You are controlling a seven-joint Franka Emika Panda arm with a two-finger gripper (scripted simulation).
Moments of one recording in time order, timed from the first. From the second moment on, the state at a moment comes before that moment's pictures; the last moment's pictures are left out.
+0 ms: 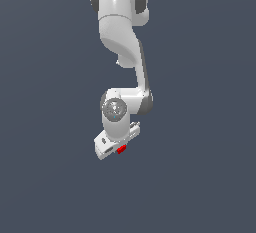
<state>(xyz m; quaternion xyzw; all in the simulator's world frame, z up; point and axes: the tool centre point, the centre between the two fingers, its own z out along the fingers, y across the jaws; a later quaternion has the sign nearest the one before) 0.085 -0.037 0.032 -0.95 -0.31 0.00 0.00</state>
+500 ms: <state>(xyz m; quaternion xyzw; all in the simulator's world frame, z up) 0.052 -0.006 0.072 -0.95 -0.31 0.00 0.00</state>
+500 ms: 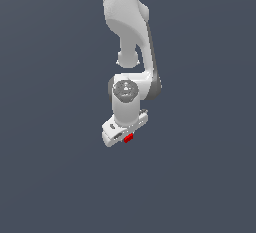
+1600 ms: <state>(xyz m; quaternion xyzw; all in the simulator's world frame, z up) -0.046 0.089 0.197 -0.95 -0.31 0.00 0.00</state>
